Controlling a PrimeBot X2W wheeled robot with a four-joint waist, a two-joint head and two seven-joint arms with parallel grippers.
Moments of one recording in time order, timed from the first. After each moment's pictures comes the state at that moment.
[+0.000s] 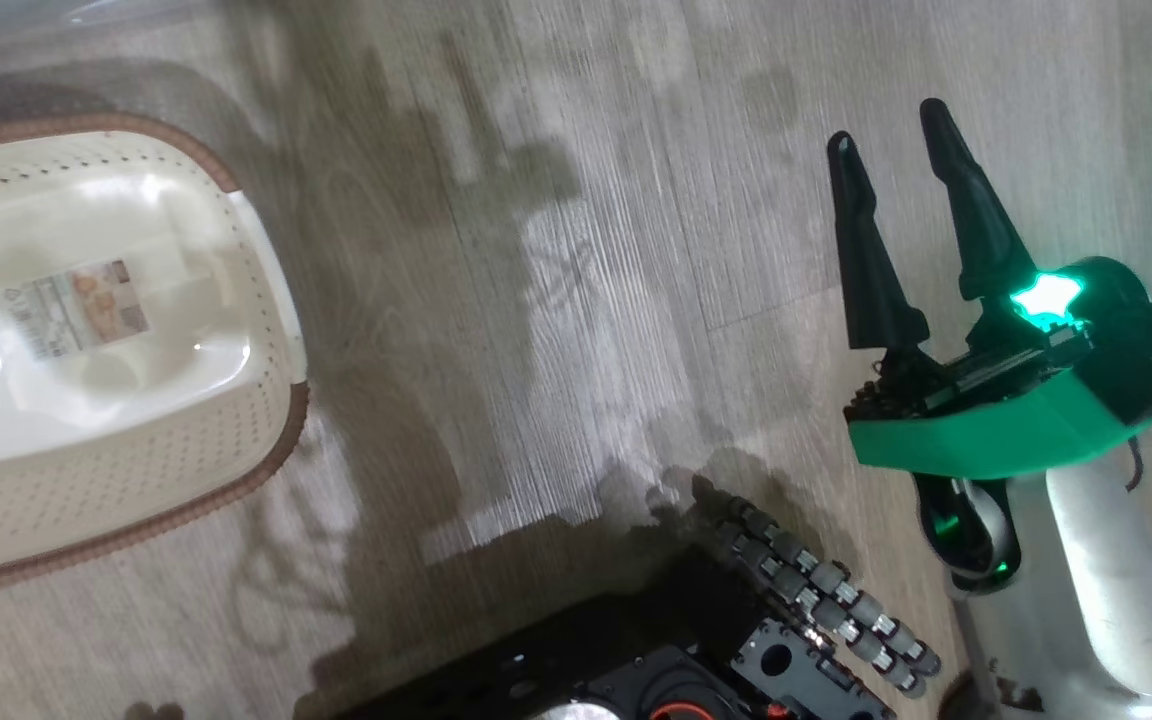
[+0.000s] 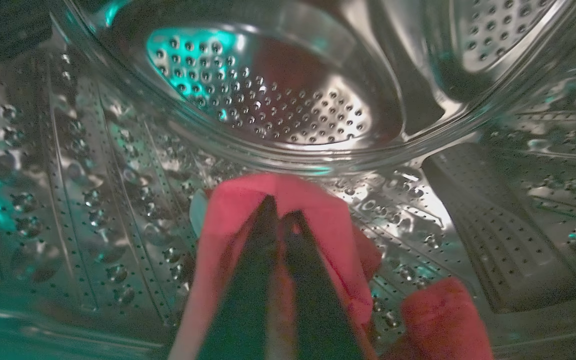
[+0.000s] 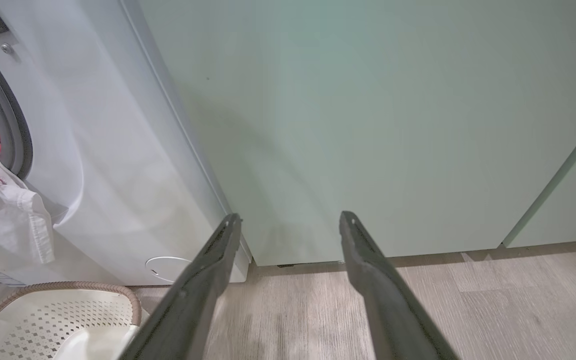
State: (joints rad) left arm -1.48 0.67 -0.07 0.92 -0.45 -0.12 -0.04; right arm -0.32 -0.05 0.17 -0.08 0.33 0.13 -0.25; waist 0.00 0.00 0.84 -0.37
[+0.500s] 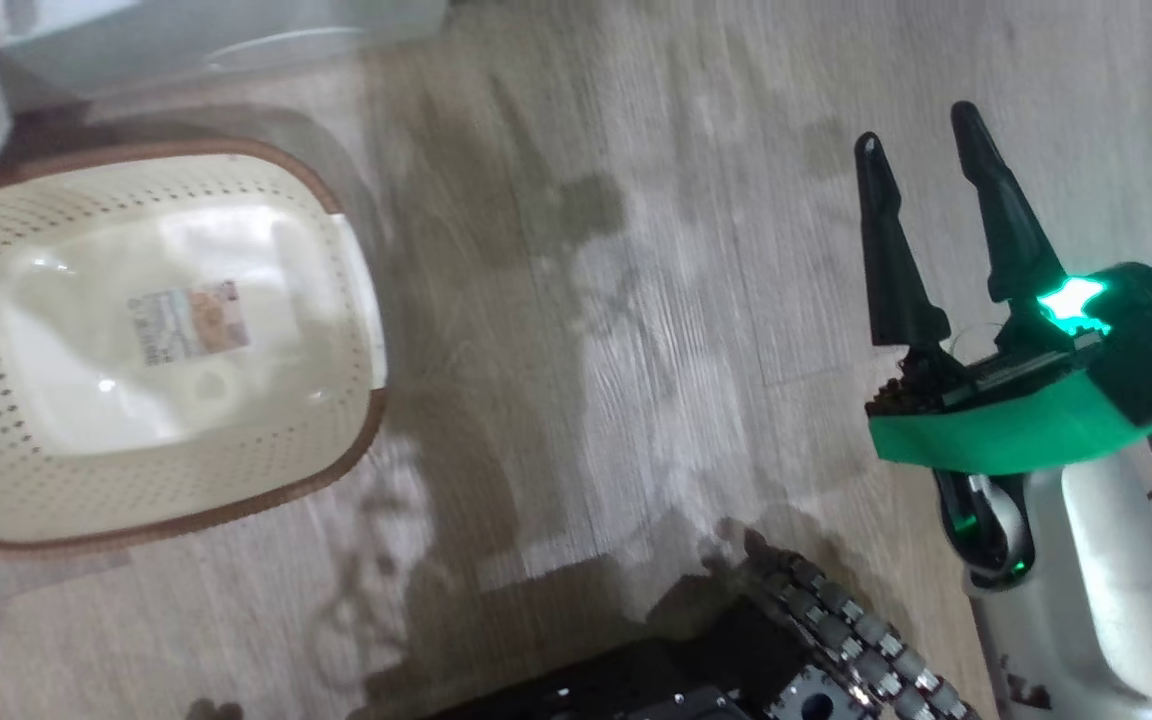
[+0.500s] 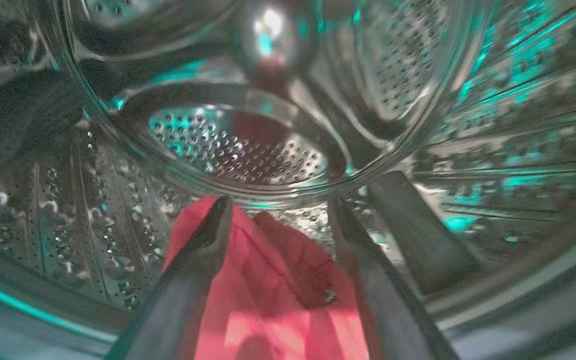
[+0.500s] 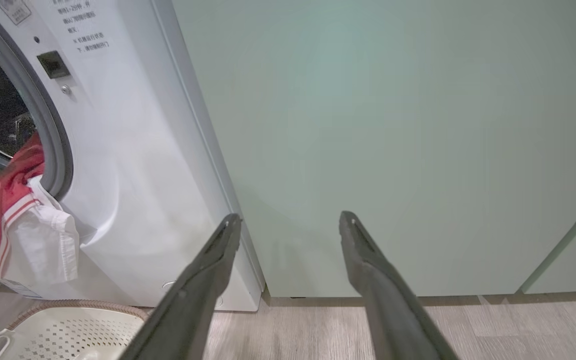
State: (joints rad) left arm -1.18 0.55 -0.07 0.70 -0.46 -0.07 -0.25; right arm -0.31 -0.05 0.12 -0.07 0.27 0.13 -0.25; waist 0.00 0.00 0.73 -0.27
